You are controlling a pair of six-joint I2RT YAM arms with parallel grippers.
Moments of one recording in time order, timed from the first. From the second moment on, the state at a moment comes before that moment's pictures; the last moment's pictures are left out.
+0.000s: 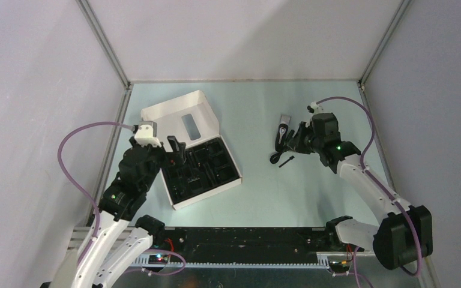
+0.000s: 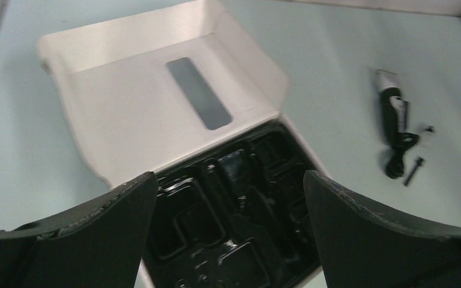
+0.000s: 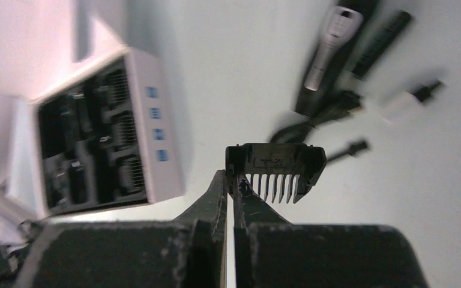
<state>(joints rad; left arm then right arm) -0.43 0.58 0.72 -0.40 -0.21 -0.27 0.32 1.15 0.86 -0.32 -0.18 0.45</state>
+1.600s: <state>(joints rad) -0.67 1.07 0.92 0.09 0.53 -0.60 0.50 1.12 0.76 0.58 -1.03 0.73</state>
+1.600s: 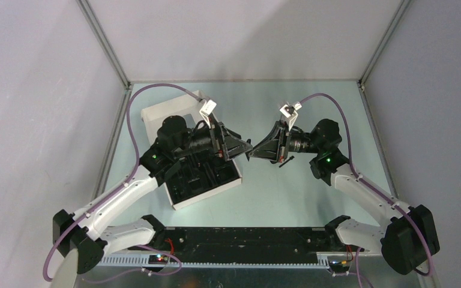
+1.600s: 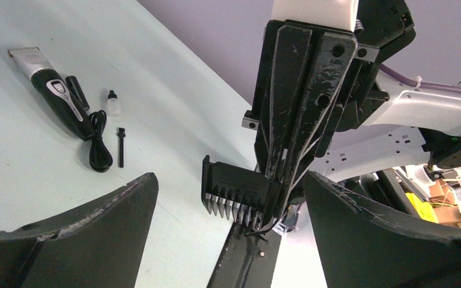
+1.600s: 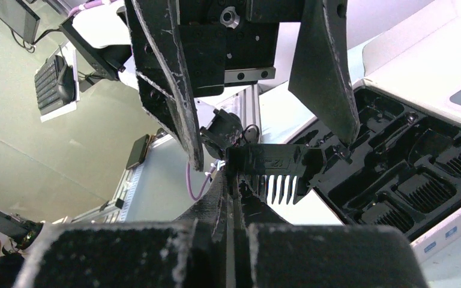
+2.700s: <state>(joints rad) -0.67 1.13 0.85 0.35 0.66 -0.86 0.52 1.12 0.75 0.64 -1.05 0.75</state>
